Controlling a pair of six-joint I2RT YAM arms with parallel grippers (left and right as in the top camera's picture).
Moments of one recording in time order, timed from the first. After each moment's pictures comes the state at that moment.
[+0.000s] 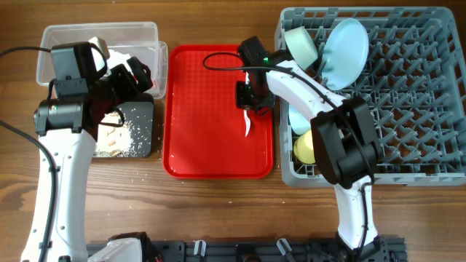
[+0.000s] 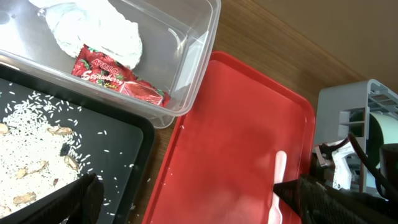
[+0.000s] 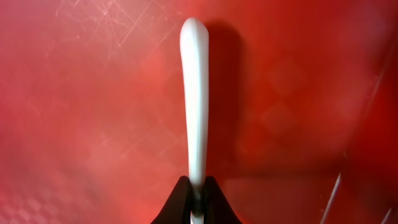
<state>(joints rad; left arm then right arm) 0.09 1.35 1.25 -0.76 0.19 -0.42 0.48 2.23 1.69 -0.87 -0.19 0.47</state>
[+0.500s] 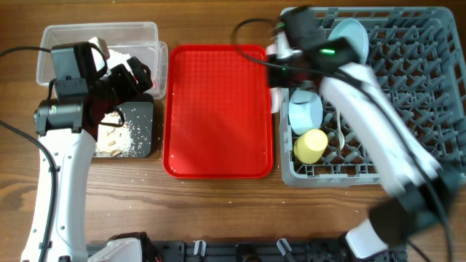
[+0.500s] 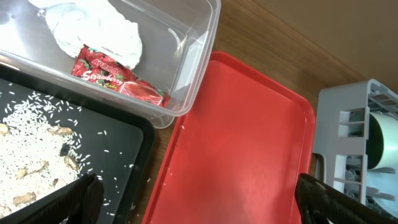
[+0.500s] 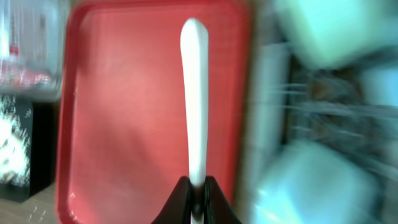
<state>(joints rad) 0.09 1.35 1.25 -0.76 0.19 -0.42 0.36 1.69 1.67 -1.05 -0.03 0.36</state>
